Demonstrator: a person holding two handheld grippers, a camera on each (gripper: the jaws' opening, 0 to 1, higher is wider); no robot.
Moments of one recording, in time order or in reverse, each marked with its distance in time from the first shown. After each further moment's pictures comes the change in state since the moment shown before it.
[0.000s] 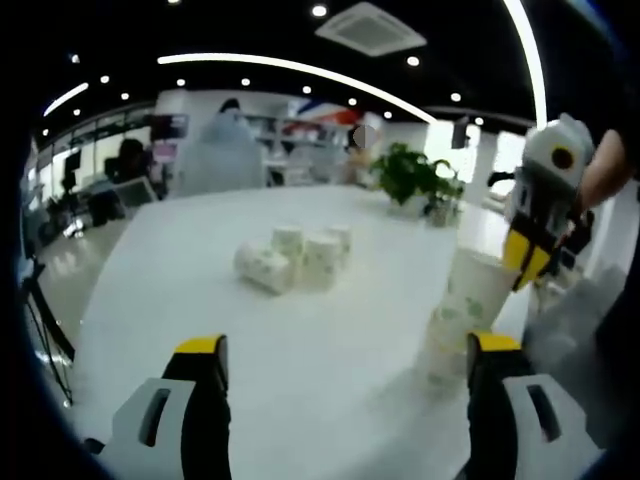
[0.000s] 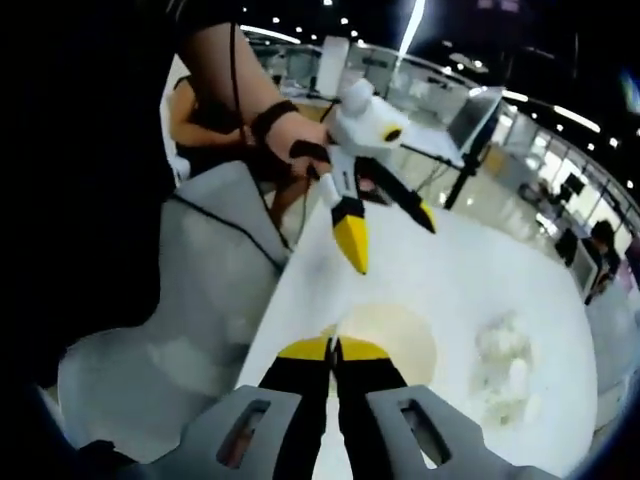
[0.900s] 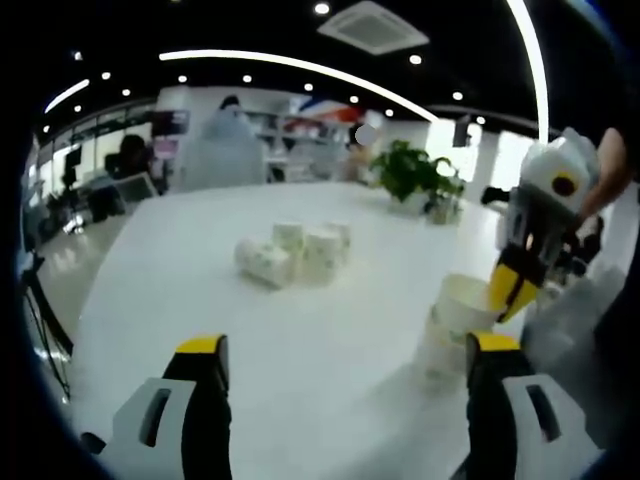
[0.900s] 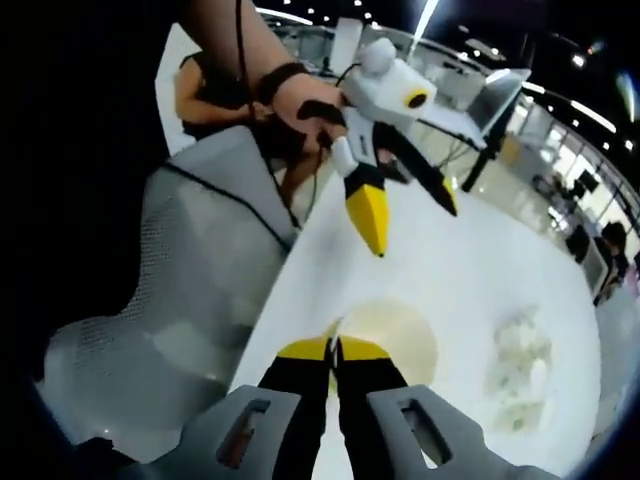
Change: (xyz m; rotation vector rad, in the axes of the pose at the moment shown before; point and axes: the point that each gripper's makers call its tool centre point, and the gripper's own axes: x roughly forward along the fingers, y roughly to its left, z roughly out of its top) left arm 0.001 -0.001 -0.007 -0.009 0.020 -0.006; right arm 0.026 0.006 -0.016 -0.015 0.079 0.047
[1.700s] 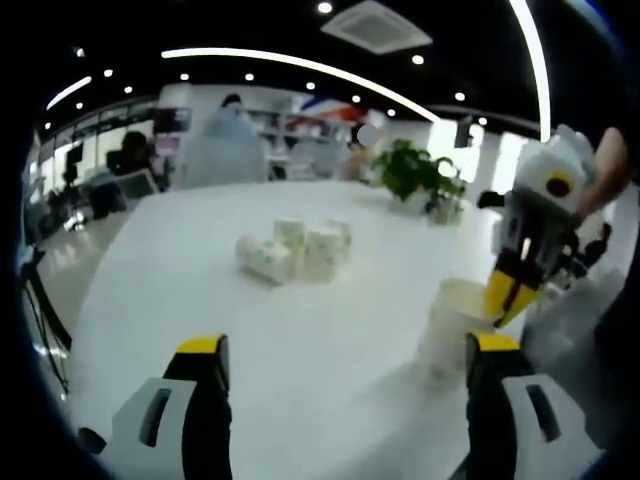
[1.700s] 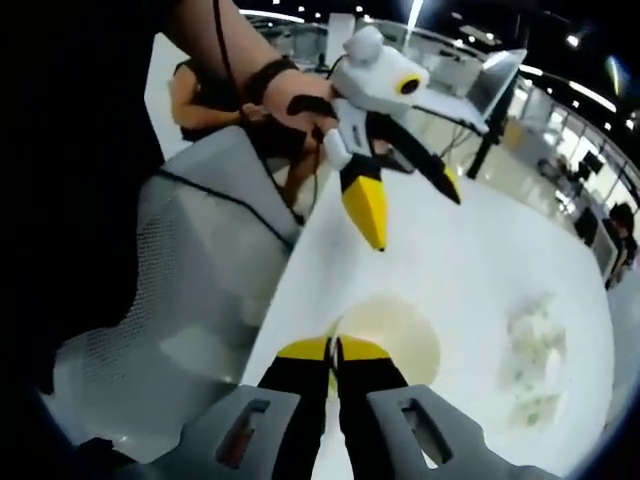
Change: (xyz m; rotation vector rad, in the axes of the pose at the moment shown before) left arm -0.001 0.001 -0.004 -0.010 0.004 0.003; right arm 0.008 0.001 -0.002 0.054 0.023 0.047
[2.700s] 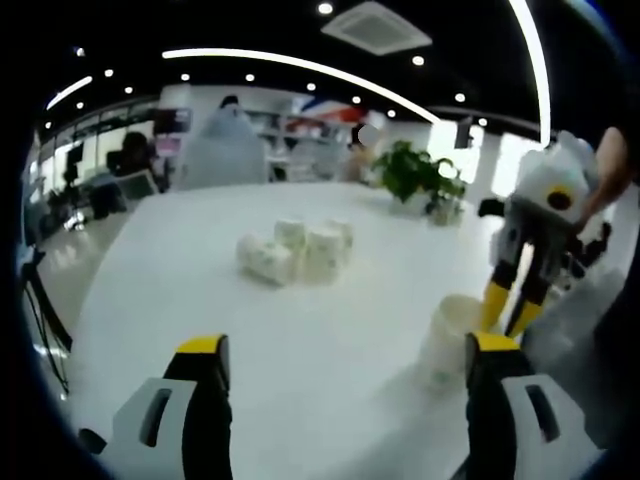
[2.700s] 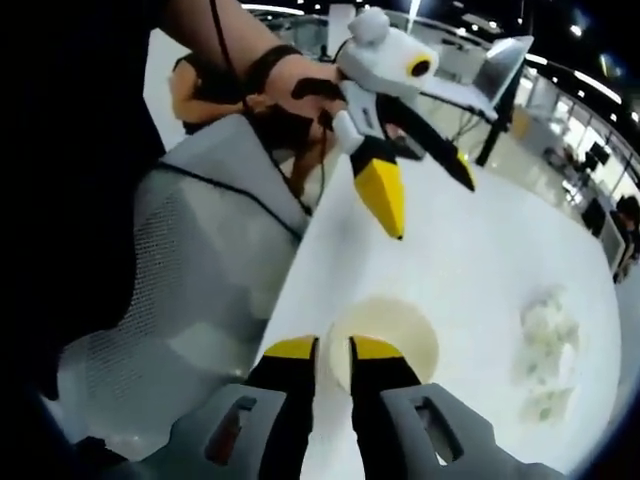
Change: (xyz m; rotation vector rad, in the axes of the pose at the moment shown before) left arm 0.001 0.002 0.002 -0.001 -0.006 0.001; right arm 0.009 0.007 -0.009 0.025 0.046 0.033
